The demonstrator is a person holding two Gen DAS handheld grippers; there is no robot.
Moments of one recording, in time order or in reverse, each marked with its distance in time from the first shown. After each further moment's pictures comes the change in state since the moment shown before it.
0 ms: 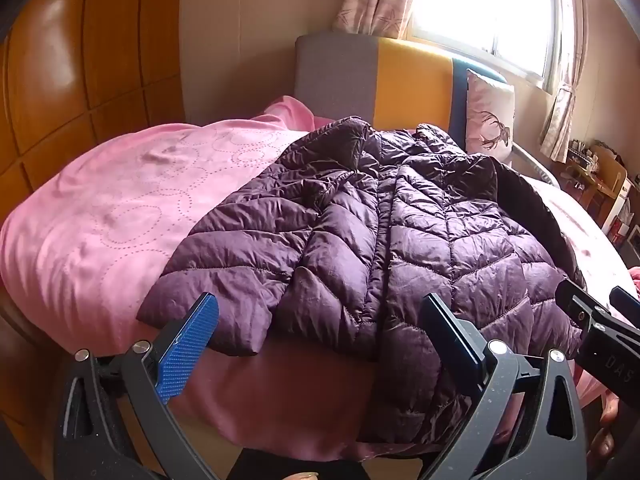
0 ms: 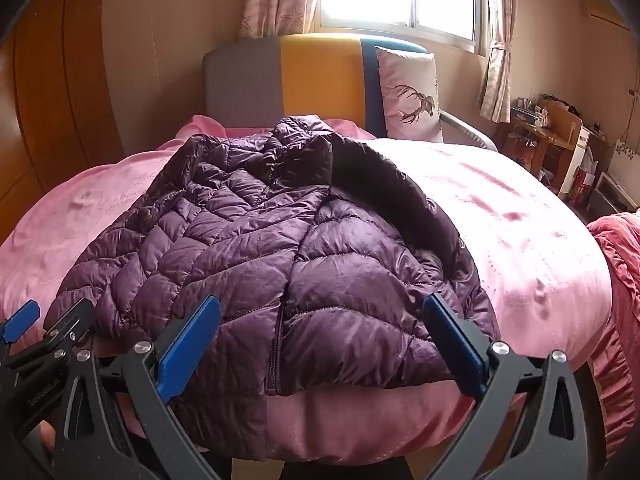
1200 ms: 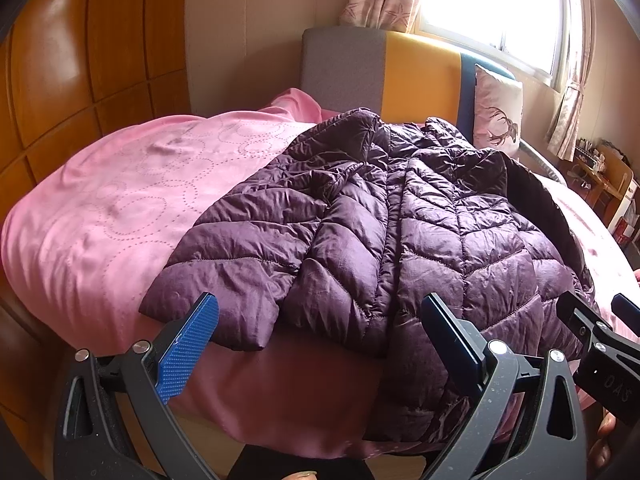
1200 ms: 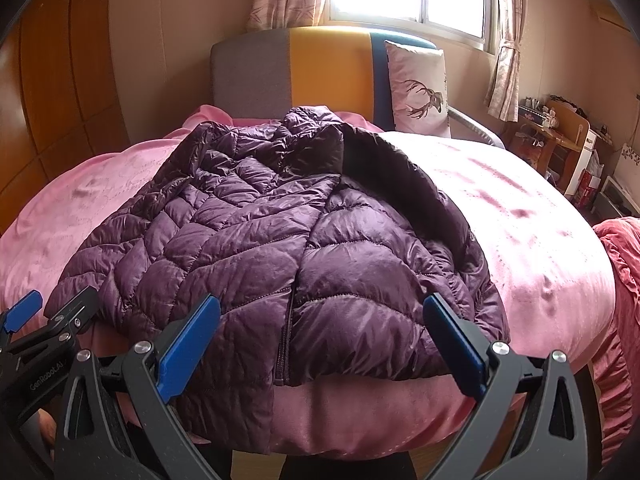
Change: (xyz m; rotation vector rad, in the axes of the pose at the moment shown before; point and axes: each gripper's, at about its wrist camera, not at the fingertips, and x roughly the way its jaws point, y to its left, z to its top) left arm 0.009 0.005 -0.004 -0.022 0.024 0.013; right arm 0.004 0.007 -0.008 -0.020 0.025 0.020
